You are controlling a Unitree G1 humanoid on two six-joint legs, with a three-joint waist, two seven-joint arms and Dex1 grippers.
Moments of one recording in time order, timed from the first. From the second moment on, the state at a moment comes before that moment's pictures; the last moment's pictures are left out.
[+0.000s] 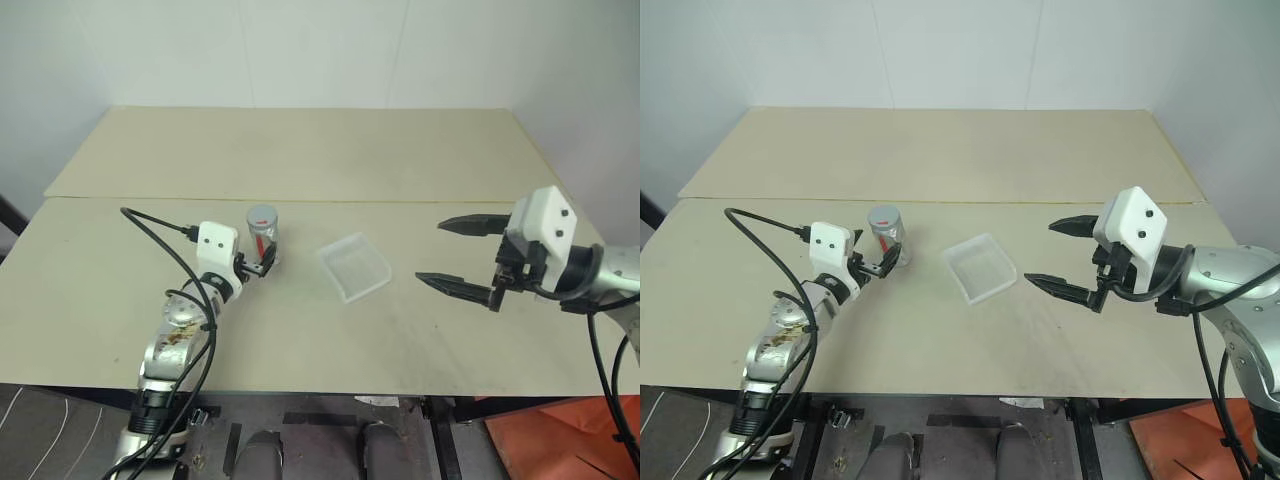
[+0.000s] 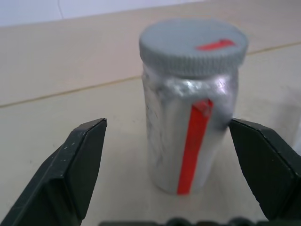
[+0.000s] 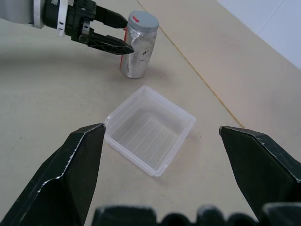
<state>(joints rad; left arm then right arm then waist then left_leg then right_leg) -0.32 0.28 0.04 -0.13 -0.20 0.40 -0.25 -0.28 -0.98 -0.25 -0.55 0.61 0.62 0.90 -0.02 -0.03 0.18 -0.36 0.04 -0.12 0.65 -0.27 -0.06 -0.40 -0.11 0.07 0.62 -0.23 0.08</state>
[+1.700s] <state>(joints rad) -0.64 0.46 0.07 0.08 -0.44 0.41 -0.77 -0.45 -0.84 -0.18 -0.57 0.69 0.67 0.78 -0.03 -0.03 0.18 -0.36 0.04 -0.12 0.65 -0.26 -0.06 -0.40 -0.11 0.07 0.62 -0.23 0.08</state>
